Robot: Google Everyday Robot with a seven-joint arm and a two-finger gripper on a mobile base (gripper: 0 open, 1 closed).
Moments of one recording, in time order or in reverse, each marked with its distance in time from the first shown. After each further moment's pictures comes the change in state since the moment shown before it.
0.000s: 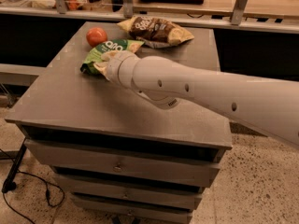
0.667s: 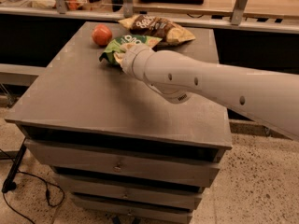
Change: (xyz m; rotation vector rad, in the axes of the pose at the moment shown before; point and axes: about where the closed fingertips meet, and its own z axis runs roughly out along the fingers) arm 0.024 -0.063 -0.012 0.132 0.060 -0.092
